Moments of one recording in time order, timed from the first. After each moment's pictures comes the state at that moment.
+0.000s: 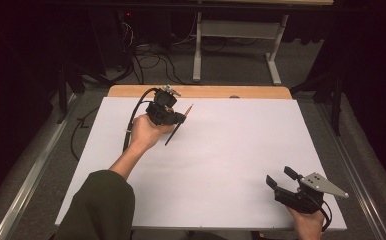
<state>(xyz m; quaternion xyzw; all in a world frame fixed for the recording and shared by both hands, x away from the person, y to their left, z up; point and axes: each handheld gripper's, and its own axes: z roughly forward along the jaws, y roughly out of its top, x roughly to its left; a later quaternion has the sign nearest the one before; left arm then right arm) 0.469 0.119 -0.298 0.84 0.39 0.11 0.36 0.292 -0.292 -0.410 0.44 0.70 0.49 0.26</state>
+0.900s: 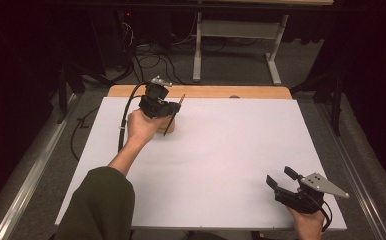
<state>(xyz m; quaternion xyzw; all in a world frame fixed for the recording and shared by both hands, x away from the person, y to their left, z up) 0.474 0.136 -0.285 0.81 0.41 0.16 0.40 0.293 -0.292 -0.411 0.44 0.70 0.49 0.26</state>
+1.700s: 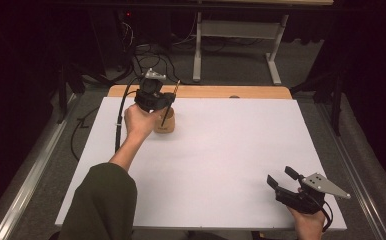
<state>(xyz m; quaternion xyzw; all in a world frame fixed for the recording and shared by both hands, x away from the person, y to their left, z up) 0.481 0.145 -0.276 0.77 0.43 0.20 0.42 0.291 -0.293 -0.409 0.45 0.70 0.50 0.26</state>
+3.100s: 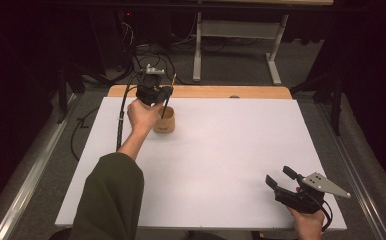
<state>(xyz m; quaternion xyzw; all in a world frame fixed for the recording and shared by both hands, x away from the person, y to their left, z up) 0.517 0.150 -0.295 0.75 0.46 0.23 0.42 0.292 -0.292 -0.408 0.44 0.70 0.51 0.25</state>
